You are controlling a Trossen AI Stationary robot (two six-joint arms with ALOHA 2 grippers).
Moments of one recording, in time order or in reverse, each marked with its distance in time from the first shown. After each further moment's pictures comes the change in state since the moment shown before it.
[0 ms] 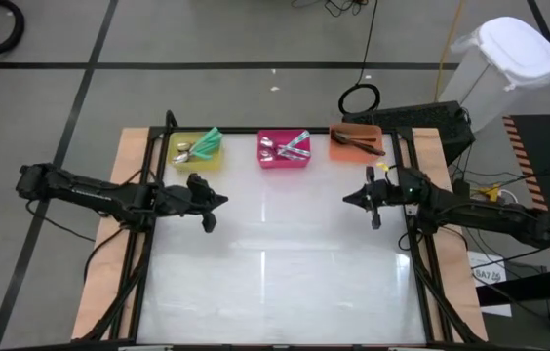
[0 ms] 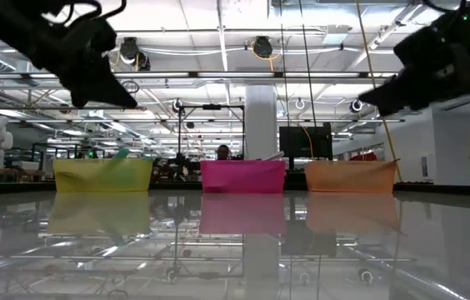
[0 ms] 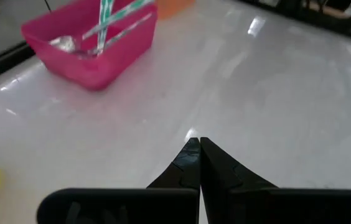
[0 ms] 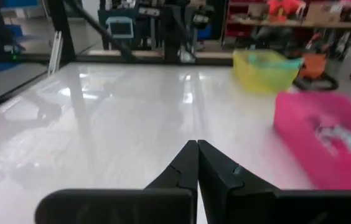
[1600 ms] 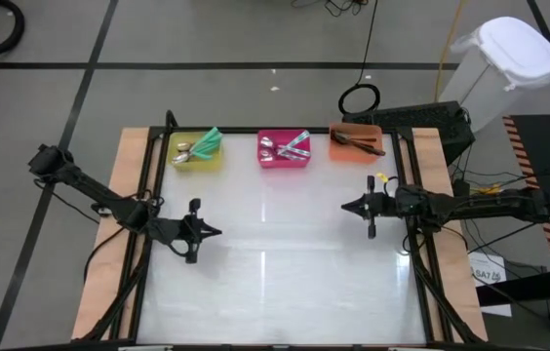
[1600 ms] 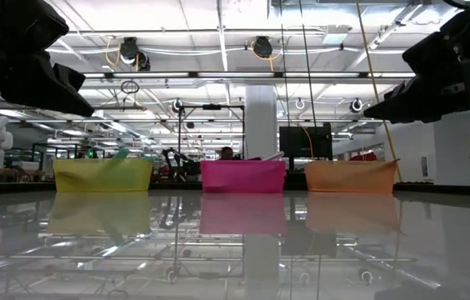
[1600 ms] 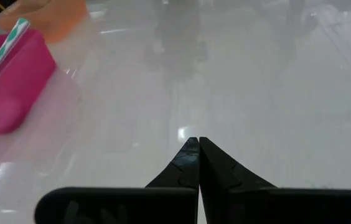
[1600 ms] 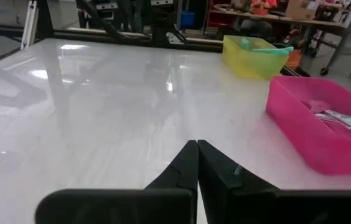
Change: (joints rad) left arm -0.400 -0.005 -0.172 0.159 -0.099 0.284; right arm 0.329 -0.001 -0.058 0.033 0.420 -0.005
